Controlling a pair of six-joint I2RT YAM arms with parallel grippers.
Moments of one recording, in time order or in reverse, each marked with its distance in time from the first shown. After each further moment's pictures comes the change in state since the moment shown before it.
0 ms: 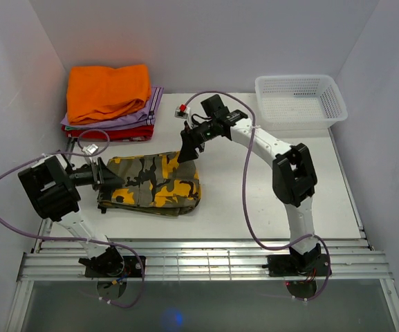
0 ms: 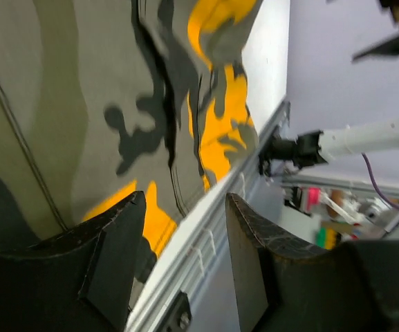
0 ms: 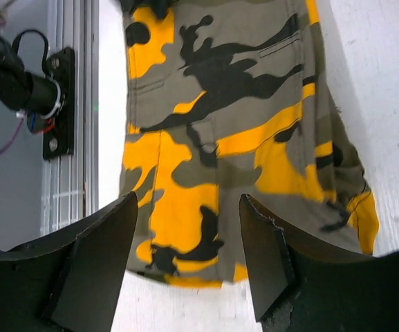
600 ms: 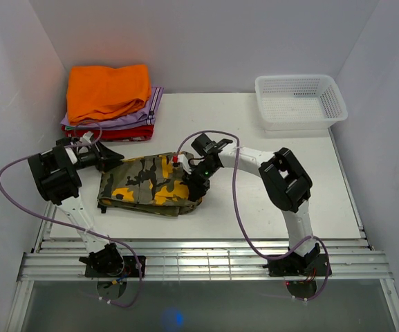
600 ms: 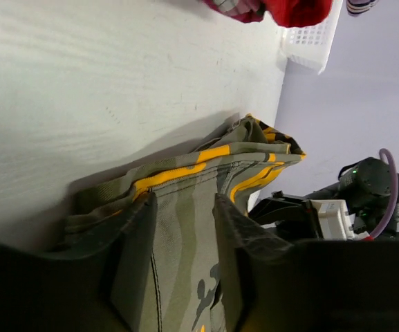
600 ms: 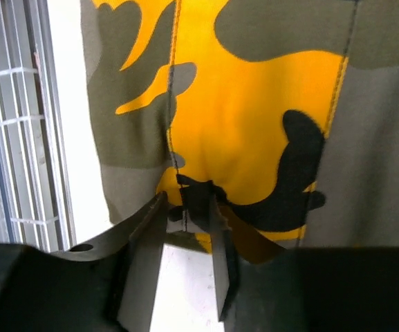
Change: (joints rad) left arm -0.075 0.245 0.059 0.899 0.002 -0.980; right arm 0.136 0.023 -0.308 -0.087 0.173 -0.261
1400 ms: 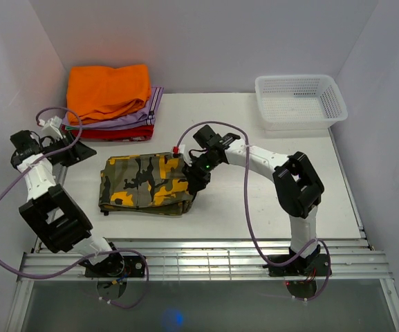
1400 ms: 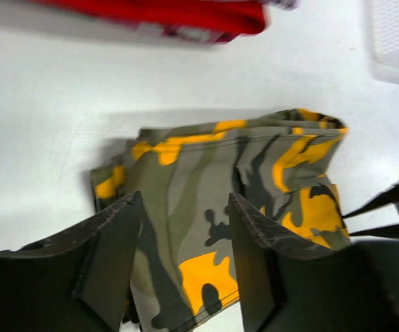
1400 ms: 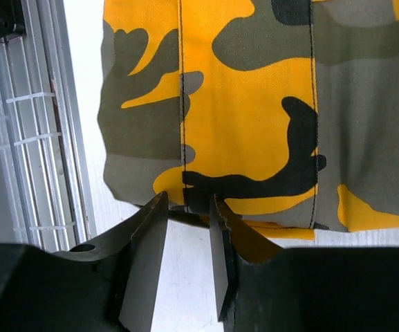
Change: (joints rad) left arm 0.171 -0.566 -0.038 -0.338 -0.277 0.438; right arm 0.006 -0.146 0.008 -0.010 0.057 0.084
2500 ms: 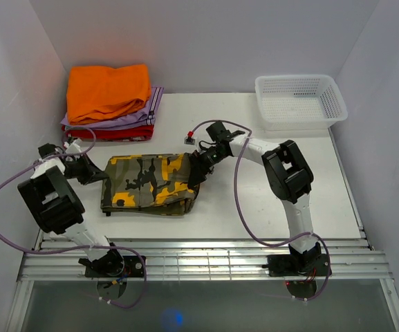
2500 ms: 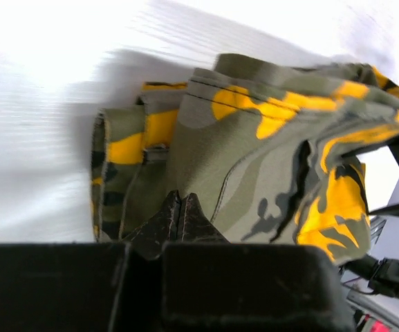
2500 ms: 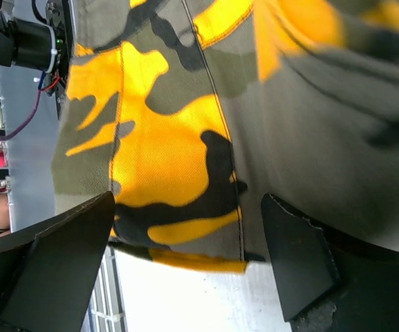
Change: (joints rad) left arm -0.090 0.129 -0.115 -0.019 -0.134 -0.062; right arm -0.175 0.198 0.010 0.189 -0.299 0.262
